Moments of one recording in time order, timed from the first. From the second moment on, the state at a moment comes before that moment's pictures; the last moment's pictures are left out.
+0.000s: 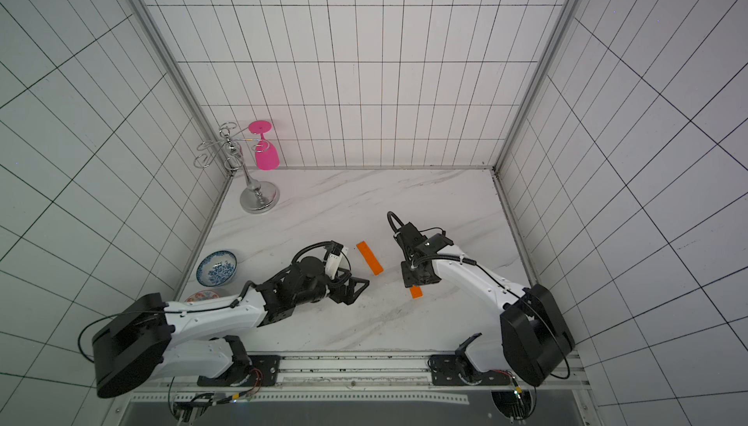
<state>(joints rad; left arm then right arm) -0.93 1.31 0.49 0.29 0.13 -0.55 0.58 1.36 0.89 -0.93 0.11 0.44</state>
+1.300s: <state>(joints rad) -0.79 1.25 0.47 0.29 0.12 -0.58 0.53 1.58 0.86 -0.80 0.02 0.38</state>
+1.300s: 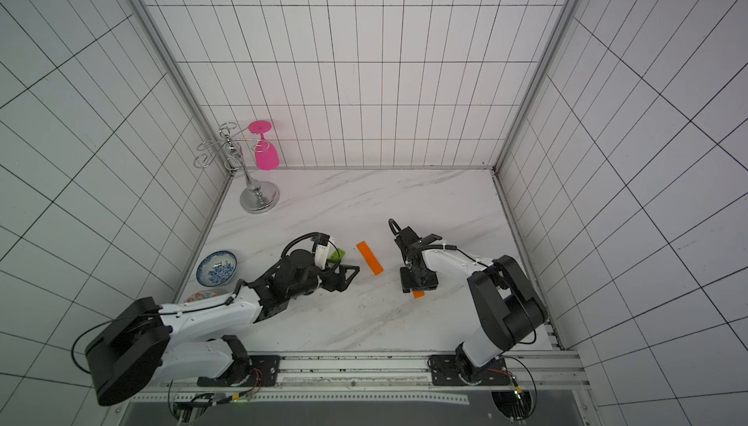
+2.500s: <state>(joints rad) -0.79 1.25 0.47 0.29 0.15 -0.58 0.53 1.55 0.86 -0.81 0.03 0.37</state>
